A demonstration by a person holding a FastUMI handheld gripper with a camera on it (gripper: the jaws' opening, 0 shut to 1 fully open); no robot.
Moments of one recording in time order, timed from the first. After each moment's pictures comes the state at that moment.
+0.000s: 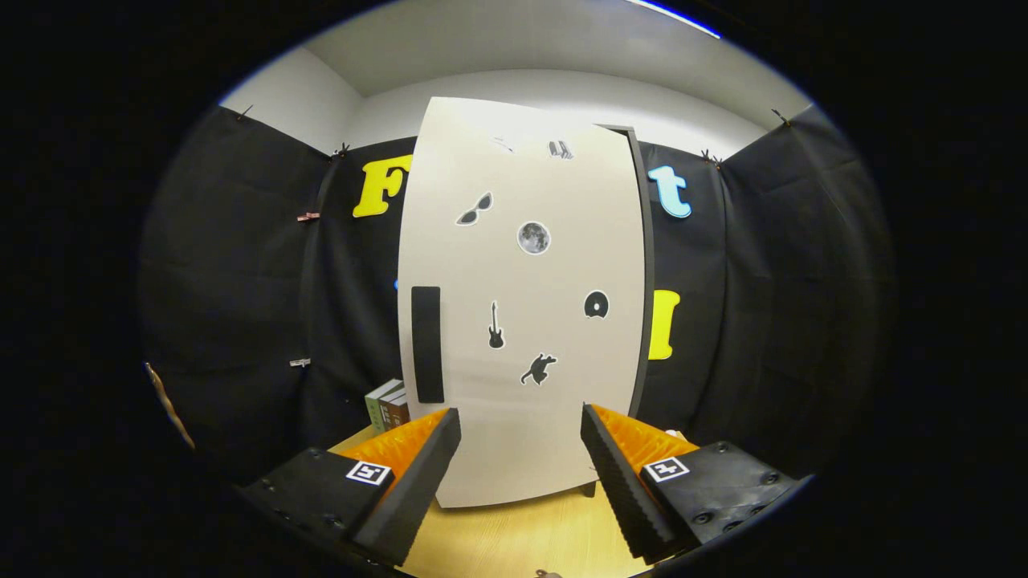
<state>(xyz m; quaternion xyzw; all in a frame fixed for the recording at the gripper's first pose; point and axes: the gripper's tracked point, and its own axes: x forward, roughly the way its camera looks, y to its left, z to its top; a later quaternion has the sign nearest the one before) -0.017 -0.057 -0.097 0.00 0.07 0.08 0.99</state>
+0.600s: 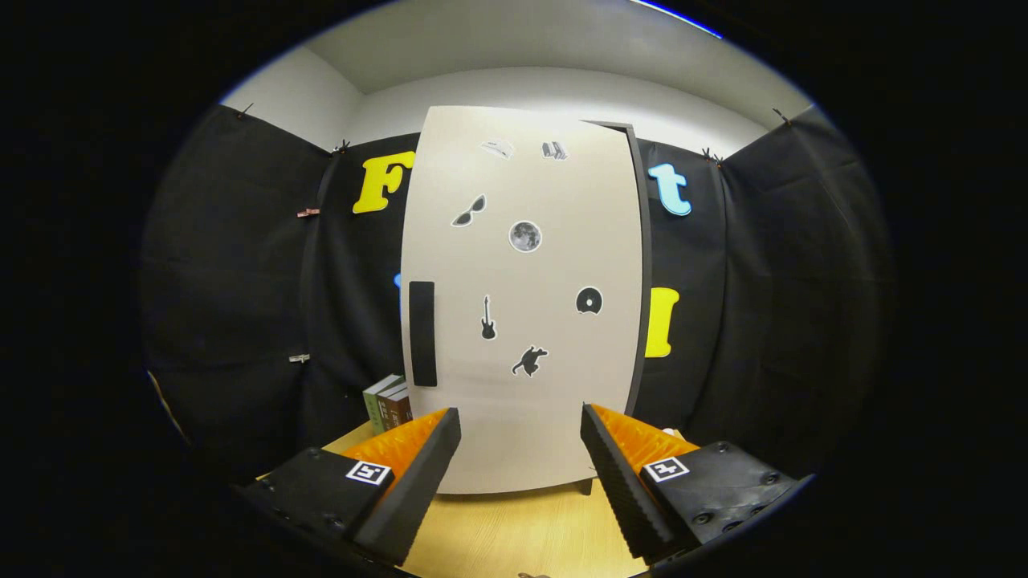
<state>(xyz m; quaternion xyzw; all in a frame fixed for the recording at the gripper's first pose) -0.015 -0.060 -0.095 -0.01 0.07 0.07 0.99</state>
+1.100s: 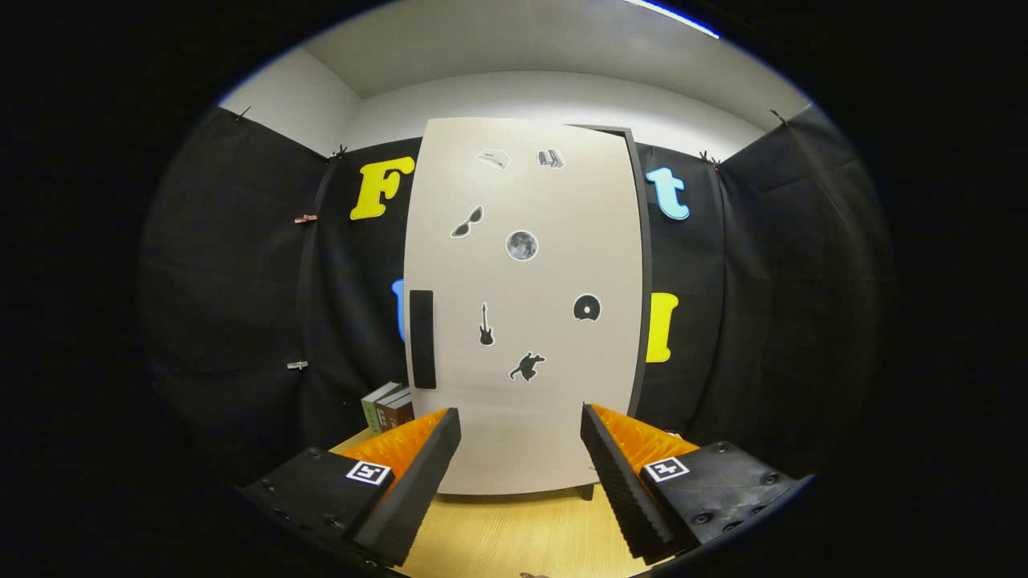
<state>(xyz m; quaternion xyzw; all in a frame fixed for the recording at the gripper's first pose) -0.008 -0.061 -0.090 -0.01 0.06 0.07 1.00</state>
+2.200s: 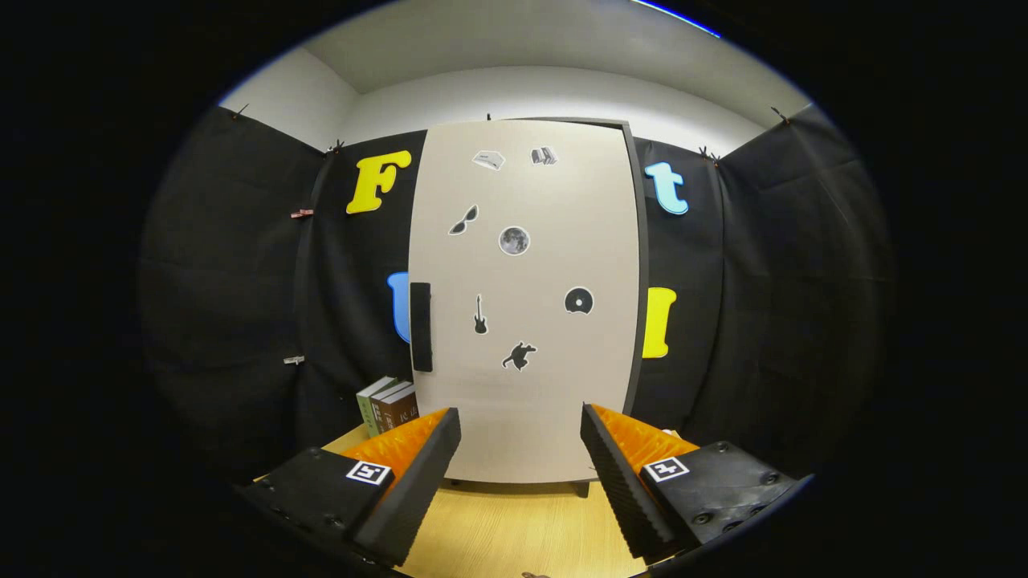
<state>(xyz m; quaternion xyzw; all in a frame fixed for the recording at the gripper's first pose) -0.001 -0.071 -0.094 -0.01 0.07 0.07 1.00</state>
